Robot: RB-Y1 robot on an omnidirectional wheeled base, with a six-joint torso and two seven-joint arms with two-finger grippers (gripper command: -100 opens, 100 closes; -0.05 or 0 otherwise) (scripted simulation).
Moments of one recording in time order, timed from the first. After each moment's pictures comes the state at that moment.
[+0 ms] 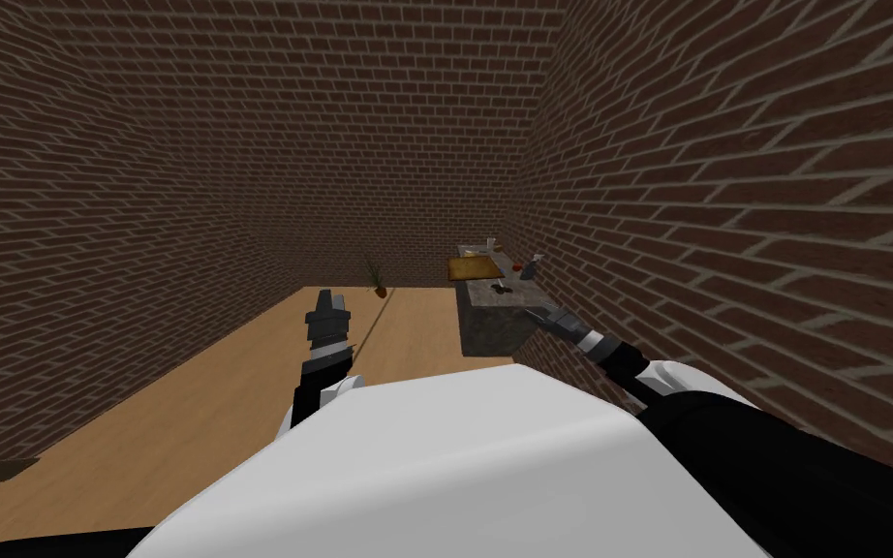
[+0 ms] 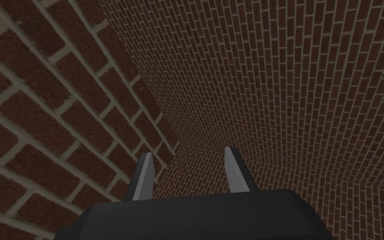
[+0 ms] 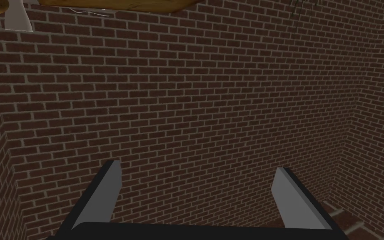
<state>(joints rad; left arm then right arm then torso) 0.54 0.00 0.04 -2.20 0.08 -0.47 -0.13 0.83 -0.68 -0.49 -2.10 0.76 -0.60 -0.06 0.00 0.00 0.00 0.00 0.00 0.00</state>
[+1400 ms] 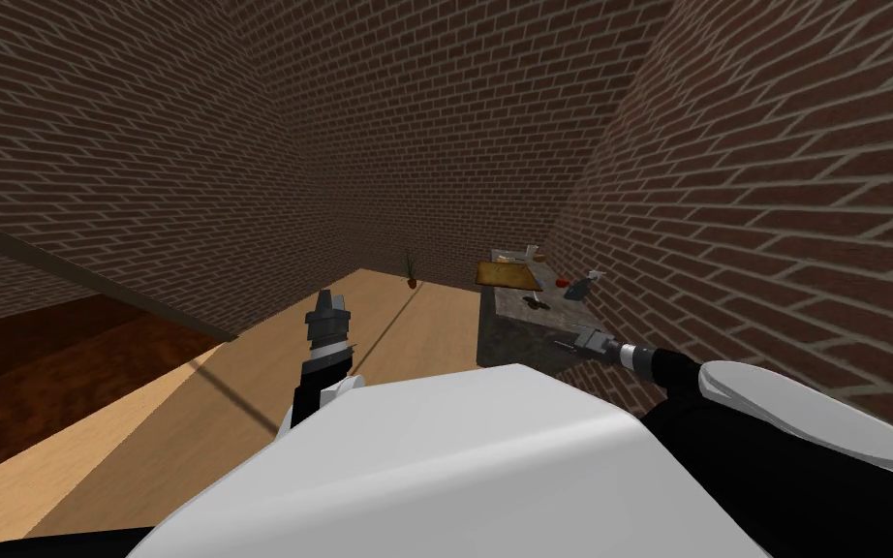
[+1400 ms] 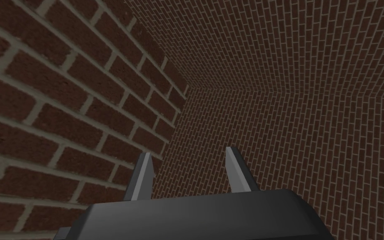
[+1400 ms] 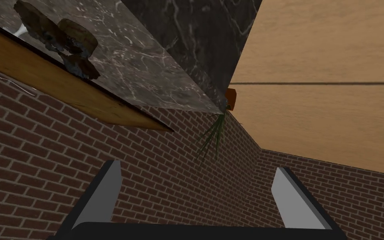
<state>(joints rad) 0.54 0.00 0.04 -2.20 0.08 -0.47 -0.13 1.04 -0.94 -0.62 -1.92 1.16 -0.67 -0.12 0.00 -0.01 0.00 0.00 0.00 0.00</state>
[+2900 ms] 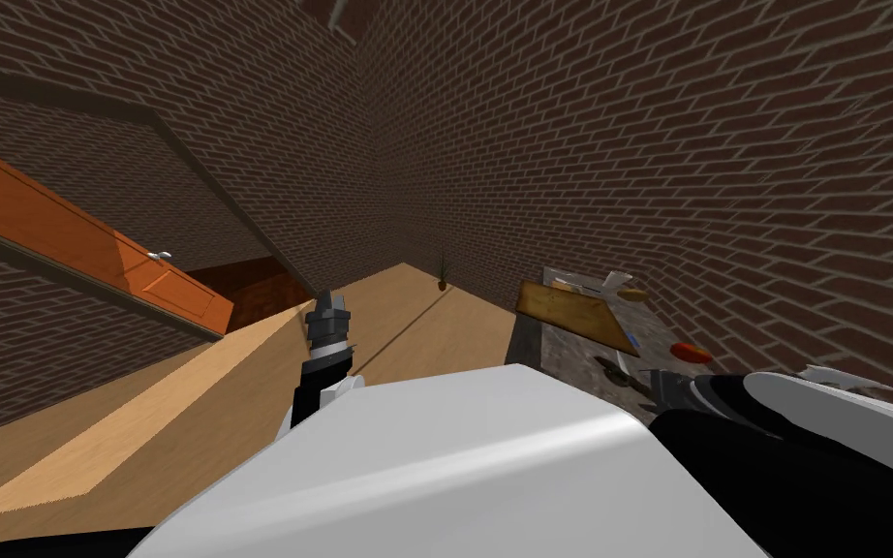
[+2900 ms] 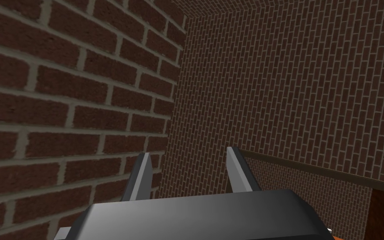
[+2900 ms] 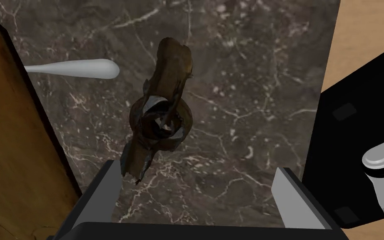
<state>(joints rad) 0.54 0.00 0.04 -2.20 0.08 -0.47 -0.13 1.27 -1.24 -0.59 -1.62 1.58 -0.72 -0.28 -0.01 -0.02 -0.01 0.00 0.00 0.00</state>
